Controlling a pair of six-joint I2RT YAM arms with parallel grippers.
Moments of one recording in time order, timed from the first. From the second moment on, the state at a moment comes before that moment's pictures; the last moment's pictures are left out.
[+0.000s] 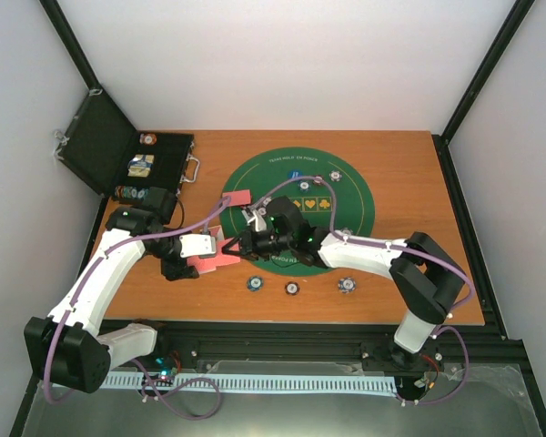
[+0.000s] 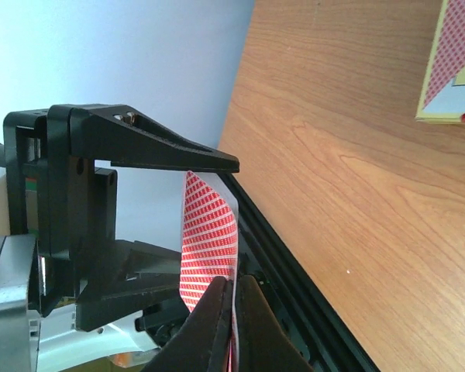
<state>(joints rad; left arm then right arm) -0.22 1.14 1.01 -1.25 0.31 1.12 0.91 1.70 1.02 0.24 -0.64 1.06</state>
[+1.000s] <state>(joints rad) -0.22 1.16 1.02 -1.25 0.32 1.12 0.21 2.46 2.12 -0.58 -0.71 0.52</state>
